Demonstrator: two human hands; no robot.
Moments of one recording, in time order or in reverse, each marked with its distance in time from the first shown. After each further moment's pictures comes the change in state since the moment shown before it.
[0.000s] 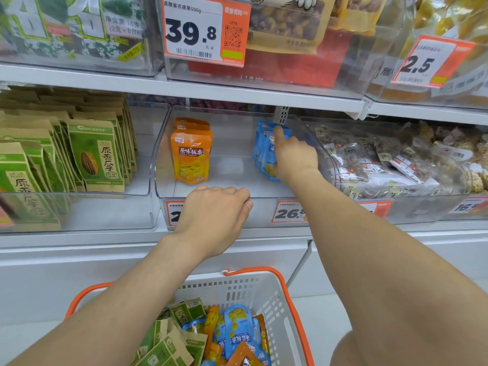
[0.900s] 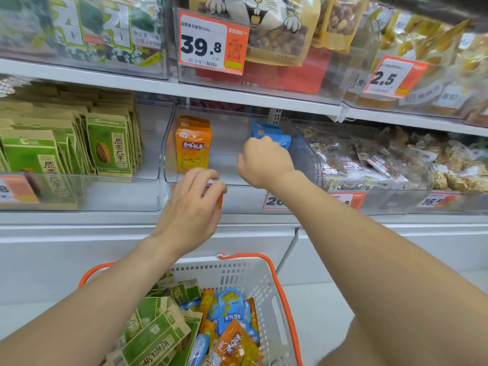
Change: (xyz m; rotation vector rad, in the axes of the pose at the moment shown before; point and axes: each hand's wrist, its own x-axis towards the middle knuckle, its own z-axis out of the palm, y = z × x) left_hand -0.048 -0.020 0.001 -0.150 0.352 0.086; right_hand -0.074 -0.048 -0.083 0.281 -0.045 -0.137
